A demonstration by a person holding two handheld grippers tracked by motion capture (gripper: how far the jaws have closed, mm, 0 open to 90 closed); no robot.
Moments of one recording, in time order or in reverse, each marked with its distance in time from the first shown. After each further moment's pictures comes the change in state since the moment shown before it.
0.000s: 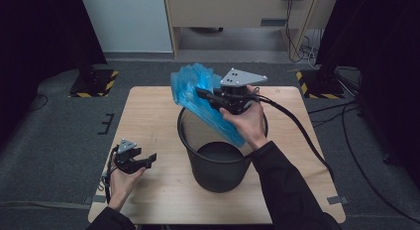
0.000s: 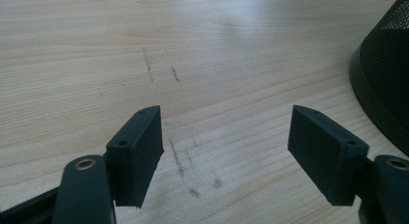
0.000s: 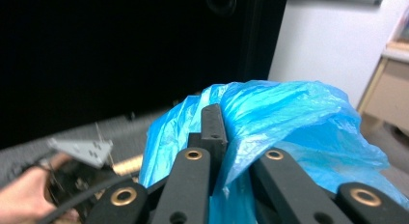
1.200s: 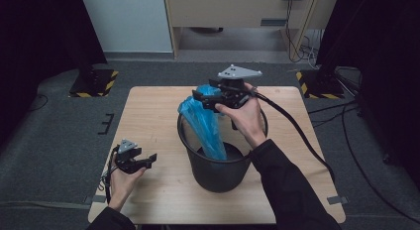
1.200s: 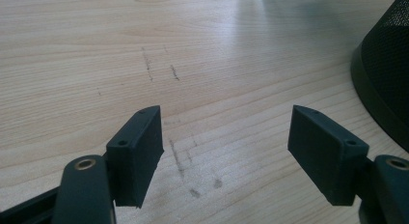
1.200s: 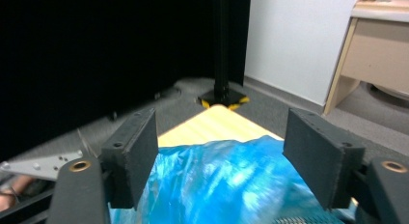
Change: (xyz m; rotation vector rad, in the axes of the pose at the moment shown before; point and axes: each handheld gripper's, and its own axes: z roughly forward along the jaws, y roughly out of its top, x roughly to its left) left arm 0.000 0.000 0.001 0.005 0.001 0.009; right arm -0.014 -0.003 0.021 0.062 -0.108 0.132
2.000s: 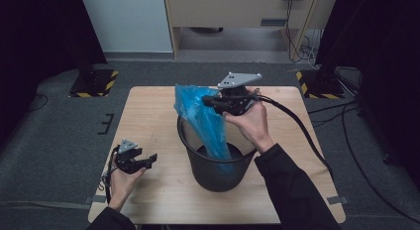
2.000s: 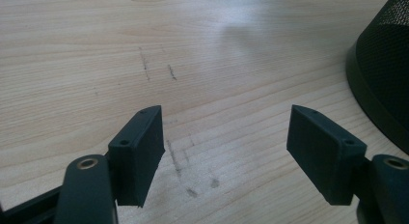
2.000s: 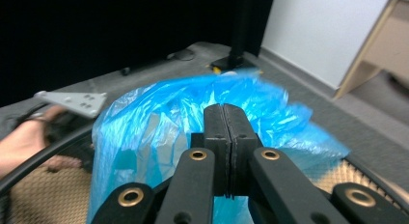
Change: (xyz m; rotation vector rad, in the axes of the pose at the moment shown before) left arm -0.001 0.001 0.000 -0.005 -0.009 0.007; right arm 0.008 -0.005 -0.029 0.142 0.085 -0.104
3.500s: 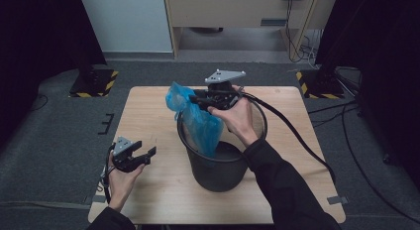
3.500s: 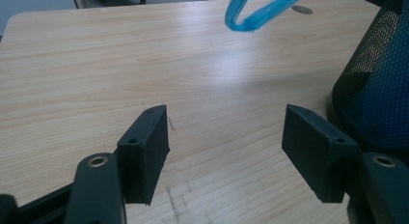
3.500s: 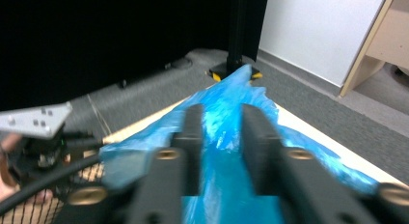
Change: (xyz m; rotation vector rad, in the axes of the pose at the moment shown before) left arm -0.004 0.010 -0.013 -0.176 -0.005 0.025; right arm -0.006 0.003 0.047 -0.023 -0.025 0.046
